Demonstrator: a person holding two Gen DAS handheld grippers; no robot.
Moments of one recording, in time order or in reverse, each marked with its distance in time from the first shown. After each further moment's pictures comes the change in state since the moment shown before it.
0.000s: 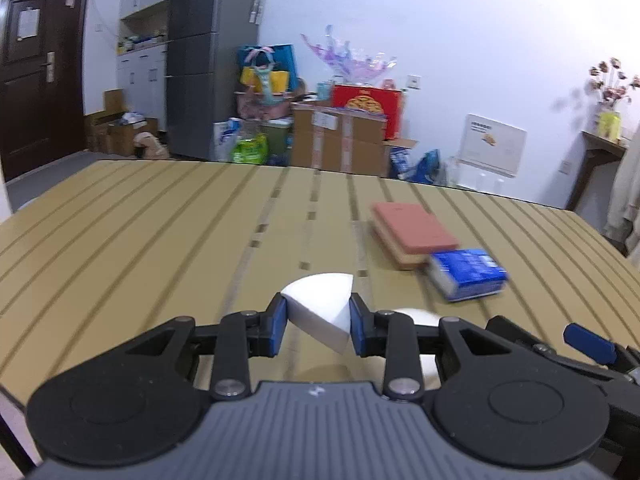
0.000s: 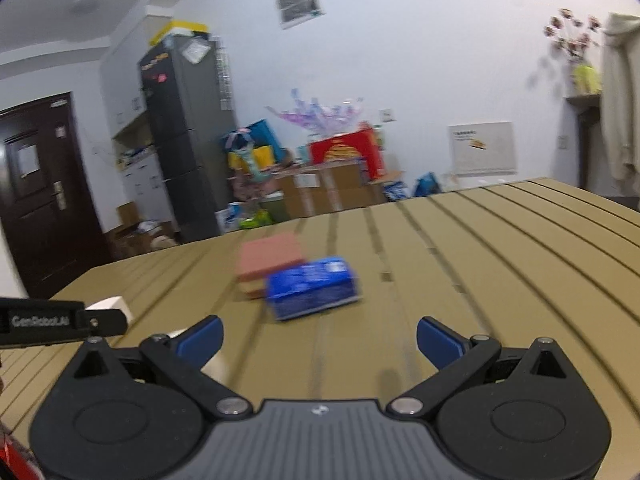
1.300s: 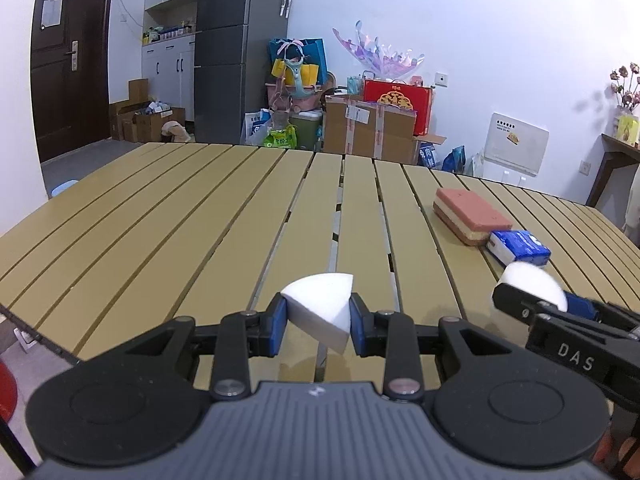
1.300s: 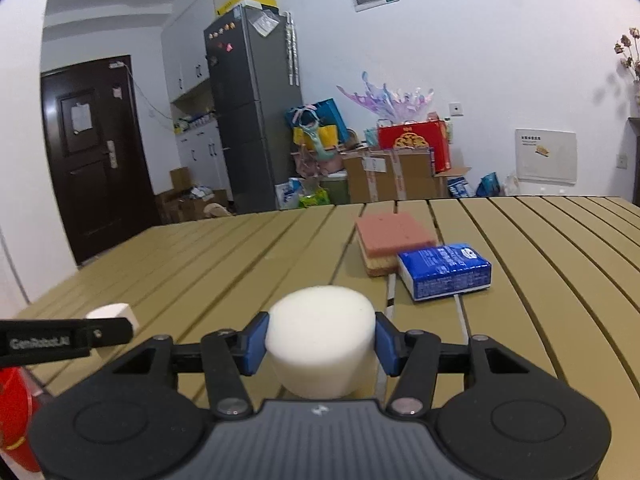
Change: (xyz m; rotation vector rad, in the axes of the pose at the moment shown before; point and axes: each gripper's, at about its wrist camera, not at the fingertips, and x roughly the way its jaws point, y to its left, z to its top) left arm -0.038 0.067 -0.017 -0.024 0.025 0.047; right arm -0.002 0.084 -0.007 -0.120 0.058 0.139
